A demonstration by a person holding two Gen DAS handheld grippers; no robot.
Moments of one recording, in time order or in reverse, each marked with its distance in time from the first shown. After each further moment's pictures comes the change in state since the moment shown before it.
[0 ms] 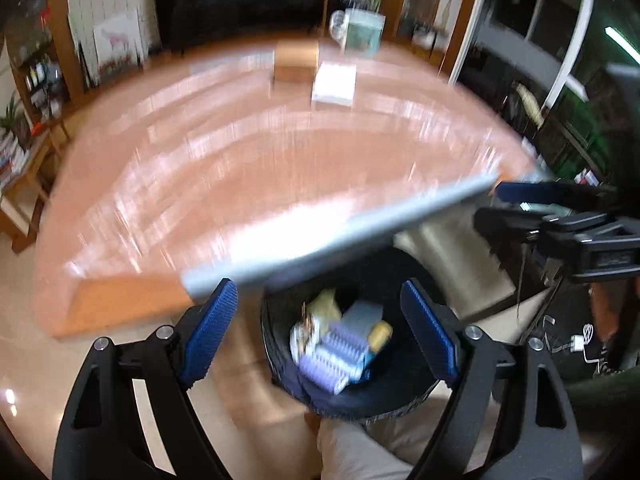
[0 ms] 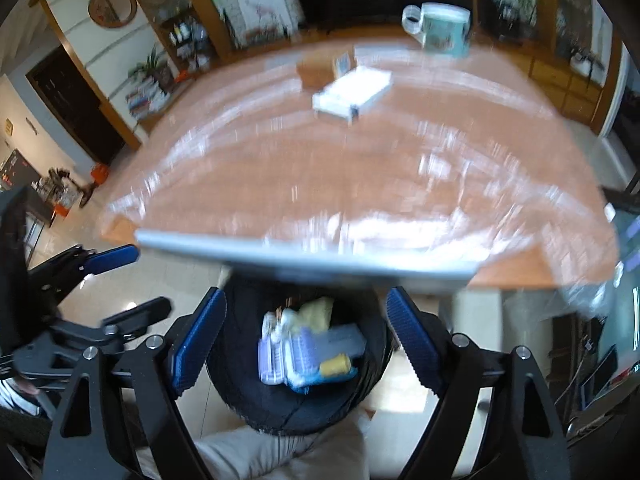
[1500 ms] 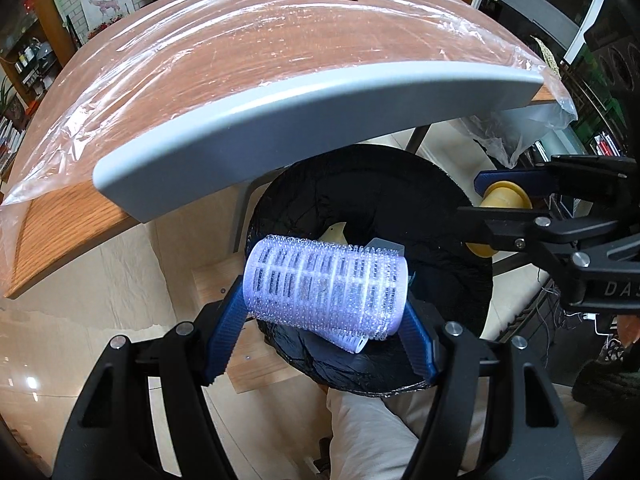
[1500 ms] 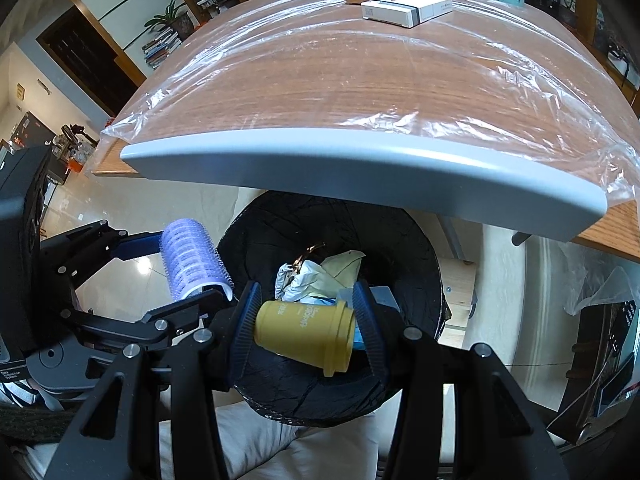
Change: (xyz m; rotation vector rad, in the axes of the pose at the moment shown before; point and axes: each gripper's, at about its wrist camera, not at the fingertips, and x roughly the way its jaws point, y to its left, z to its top) left arm 0.082 -0.009 -0.058 0.009 0.272 0.055; right arm 0.080 0.016 -0.041 -0.067 0.210 0.079
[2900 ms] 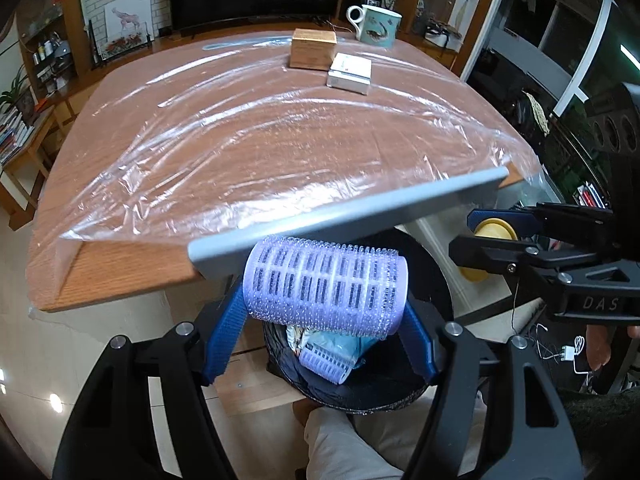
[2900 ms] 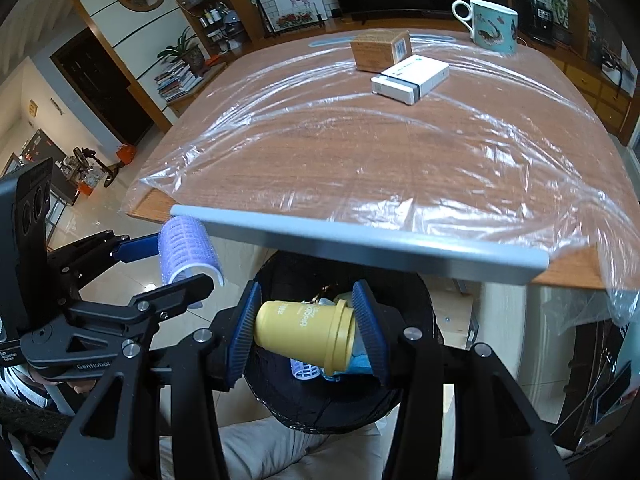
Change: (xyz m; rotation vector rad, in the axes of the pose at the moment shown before) left arm -0.066 0.024 0.018 -0.075 -0.171 -0.063; right arm -0.054 0.012 0.013 0.005 -0.125 0.024
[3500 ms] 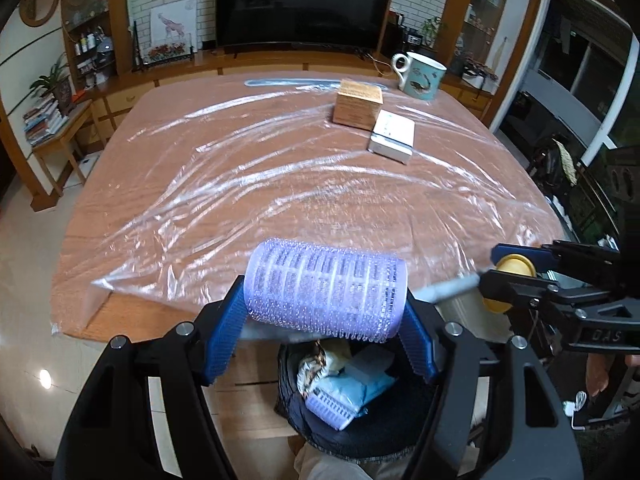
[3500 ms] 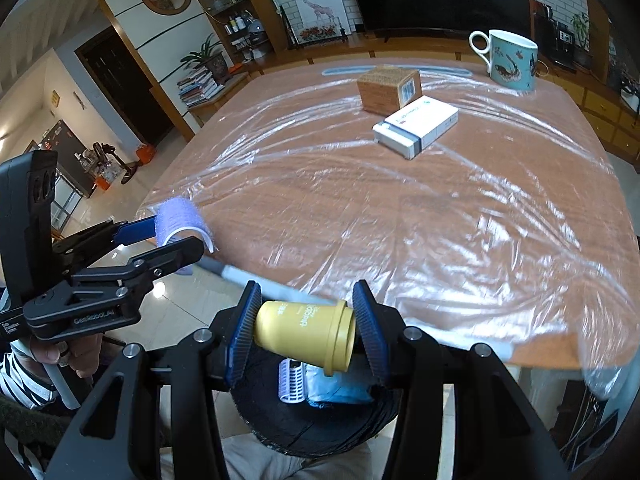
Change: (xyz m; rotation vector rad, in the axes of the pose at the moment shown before) left arm -0.012 0.012 0.039 -0.116 -0.106 0.085; right arm -0.009 -0.019 0.039 -0.078 -0.038 0.058
